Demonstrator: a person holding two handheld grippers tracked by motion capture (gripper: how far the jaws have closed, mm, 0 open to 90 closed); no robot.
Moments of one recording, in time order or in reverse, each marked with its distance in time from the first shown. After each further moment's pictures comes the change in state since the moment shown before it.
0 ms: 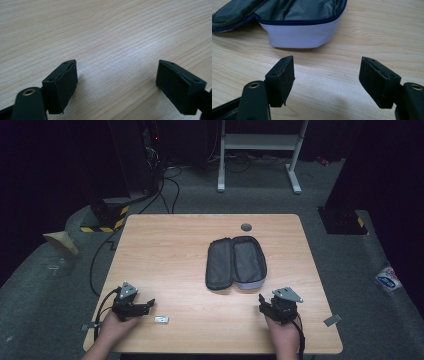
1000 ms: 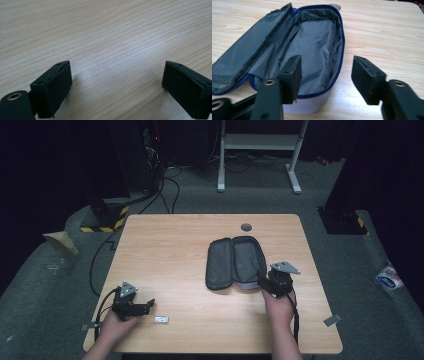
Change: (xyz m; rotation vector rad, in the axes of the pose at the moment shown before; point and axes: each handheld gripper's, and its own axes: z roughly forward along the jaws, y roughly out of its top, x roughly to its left) left arm 0.001 0.000 0.001 0.016 0.024 -0.022; right arm -0.011 0.066 0.032 -0.047 0.023 0.059
